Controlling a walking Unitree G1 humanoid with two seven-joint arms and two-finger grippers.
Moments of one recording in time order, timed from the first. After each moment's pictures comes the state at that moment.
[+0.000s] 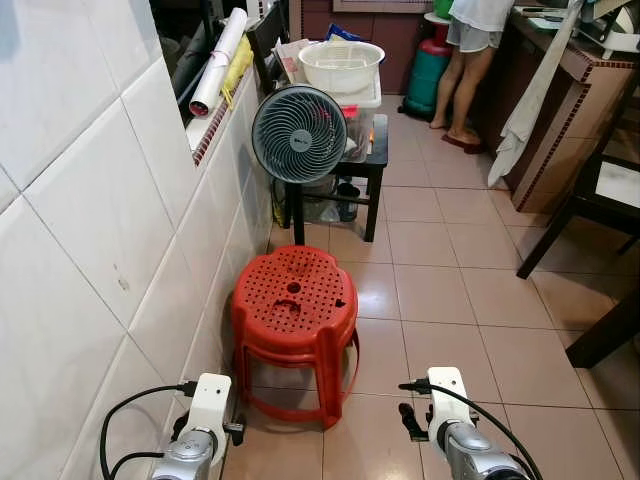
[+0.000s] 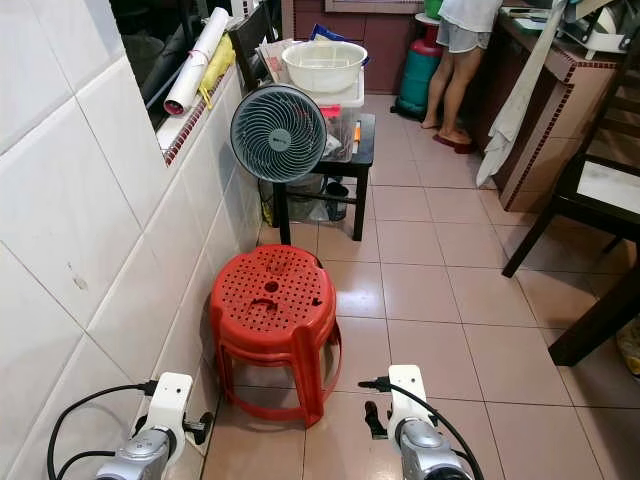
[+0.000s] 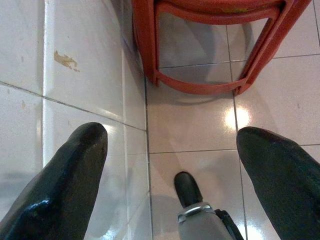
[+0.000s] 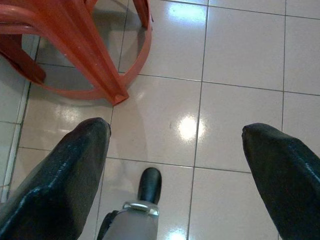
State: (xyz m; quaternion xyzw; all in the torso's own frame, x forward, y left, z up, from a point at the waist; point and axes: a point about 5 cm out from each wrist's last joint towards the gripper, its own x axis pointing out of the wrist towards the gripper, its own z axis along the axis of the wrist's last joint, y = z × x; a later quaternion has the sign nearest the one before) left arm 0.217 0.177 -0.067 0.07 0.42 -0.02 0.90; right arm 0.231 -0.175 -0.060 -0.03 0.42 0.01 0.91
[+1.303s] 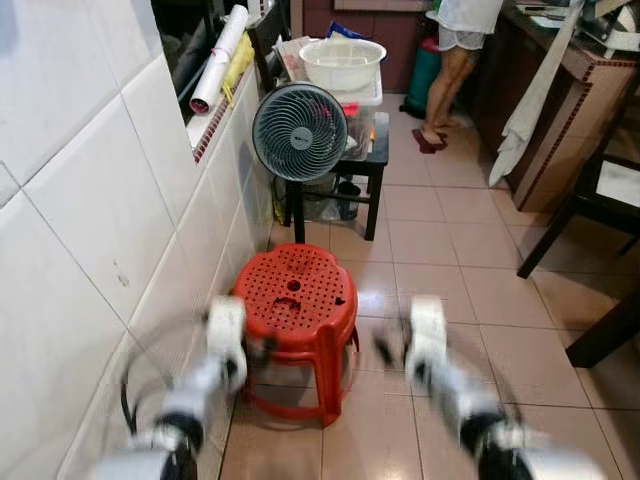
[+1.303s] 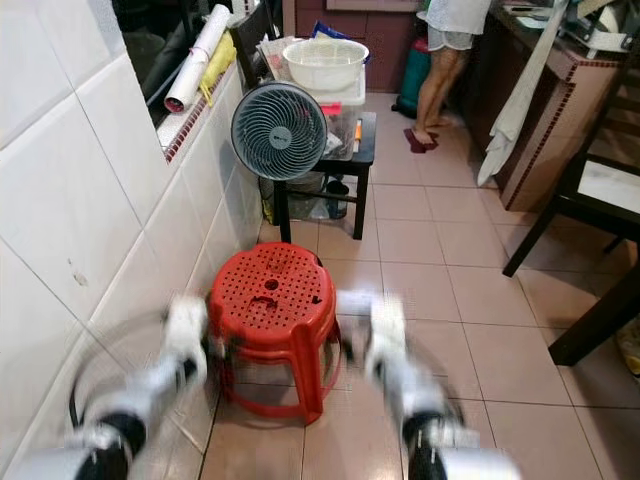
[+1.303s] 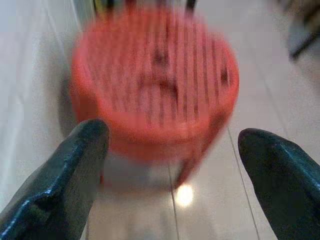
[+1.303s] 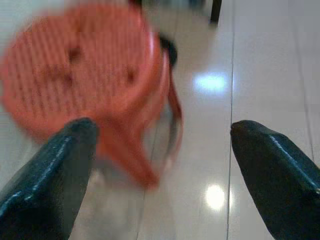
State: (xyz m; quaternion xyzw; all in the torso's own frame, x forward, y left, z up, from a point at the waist) left arm 0.311 0.156 0.012 -0.03 0.24 -0.12 0.96; right arm 0.320 -0.147 0.016 0.04 0.27 0.08 0.96
